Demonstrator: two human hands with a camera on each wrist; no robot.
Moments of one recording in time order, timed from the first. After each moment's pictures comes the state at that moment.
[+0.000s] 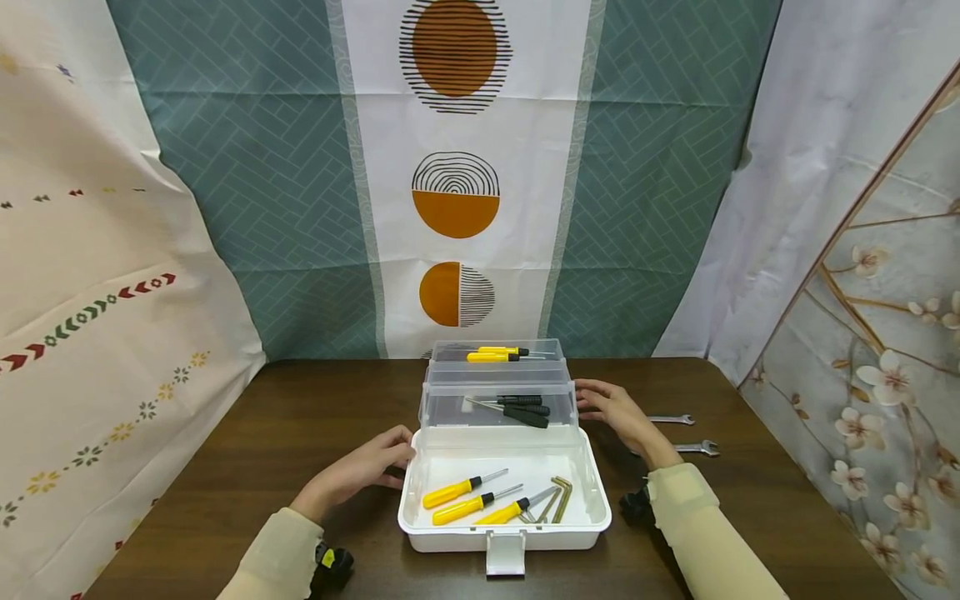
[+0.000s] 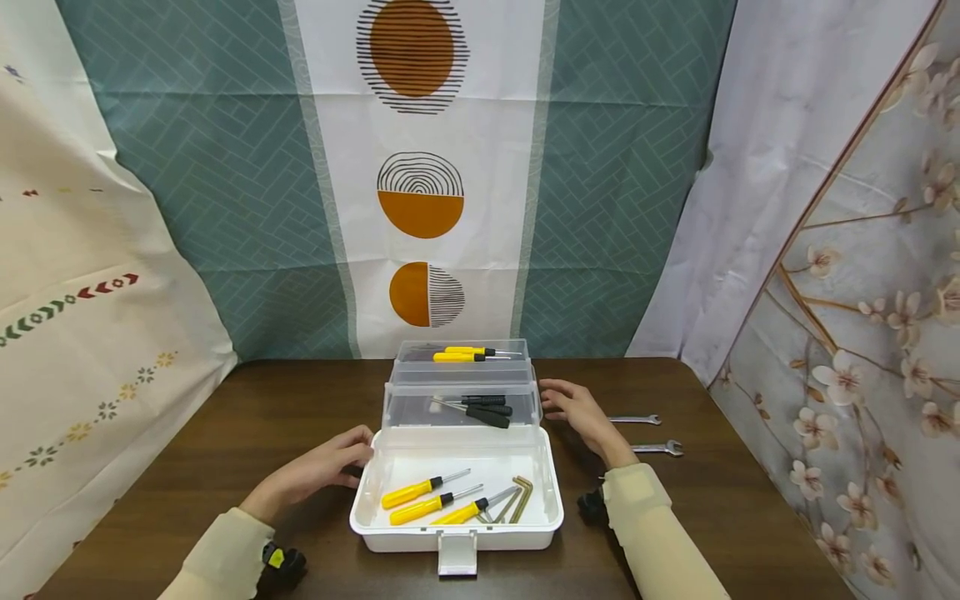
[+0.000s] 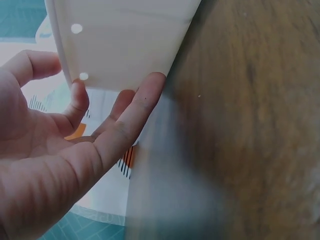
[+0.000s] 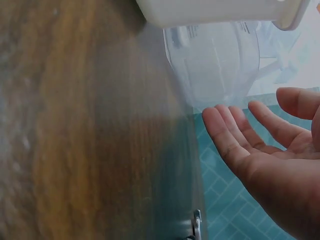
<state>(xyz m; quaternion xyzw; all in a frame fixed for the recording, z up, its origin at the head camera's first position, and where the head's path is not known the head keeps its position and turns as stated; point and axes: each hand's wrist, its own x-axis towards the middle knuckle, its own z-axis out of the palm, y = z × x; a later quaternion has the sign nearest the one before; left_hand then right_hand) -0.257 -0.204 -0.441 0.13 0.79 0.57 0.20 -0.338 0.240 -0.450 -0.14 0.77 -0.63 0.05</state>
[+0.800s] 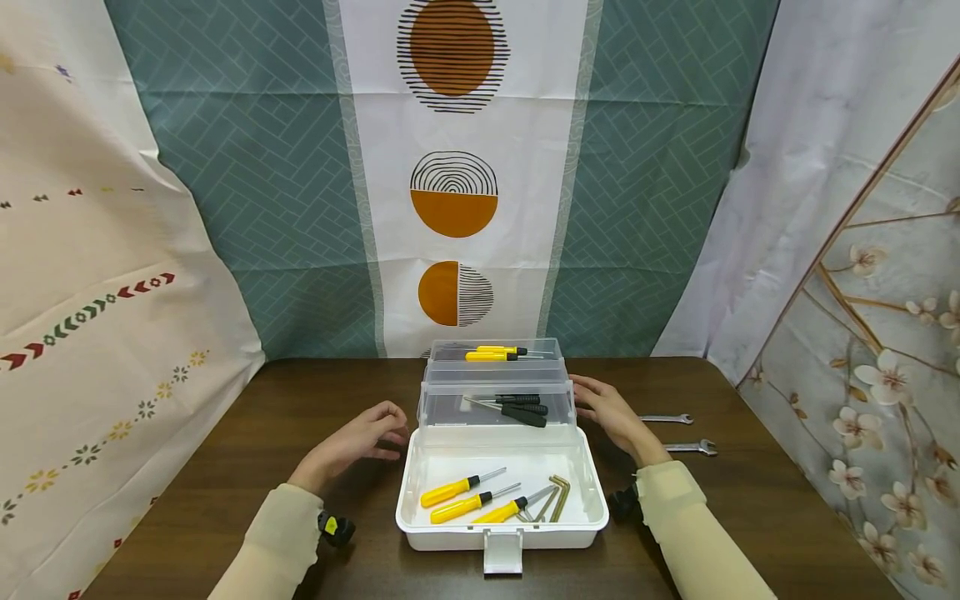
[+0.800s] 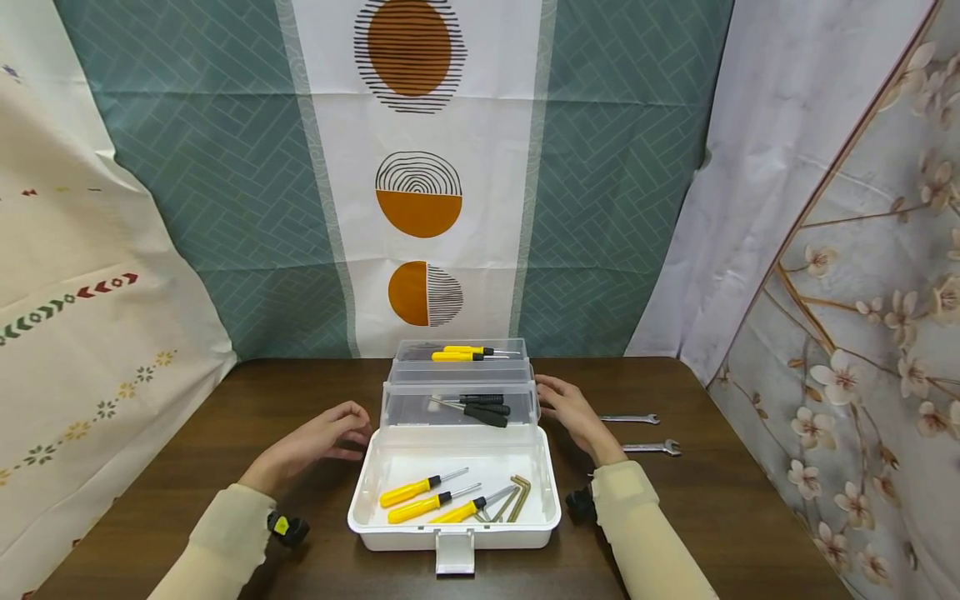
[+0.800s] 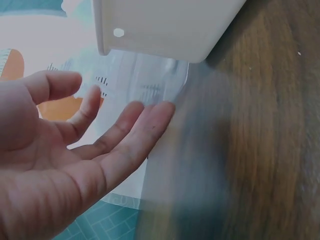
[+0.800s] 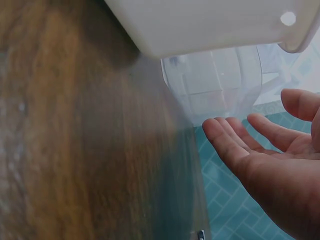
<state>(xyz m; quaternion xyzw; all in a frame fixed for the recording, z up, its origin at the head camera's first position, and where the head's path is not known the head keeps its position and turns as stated) -0.282 -0.213 -0.427 0.09 0.81 0.56 0.15 -0.340 0.225 -0.449 -0.11 0.75 -0.64 0.07</state>
